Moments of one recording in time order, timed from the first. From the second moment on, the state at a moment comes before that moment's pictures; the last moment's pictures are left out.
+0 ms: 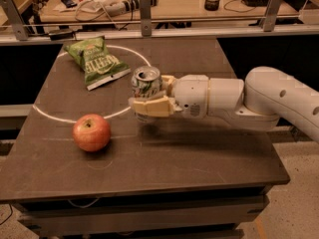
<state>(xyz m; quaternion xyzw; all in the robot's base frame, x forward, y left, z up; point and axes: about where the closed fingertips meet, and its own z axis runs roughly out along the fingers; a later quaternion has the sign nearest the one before) 0.502 0.033 0.902 -0.45 0.59 0.43 0.51</state>
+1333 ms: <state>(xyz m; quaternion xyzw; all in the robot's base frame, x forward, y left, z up) 0.468 0.077 0.870 -0.49 0.56 0.45 0.49</state>
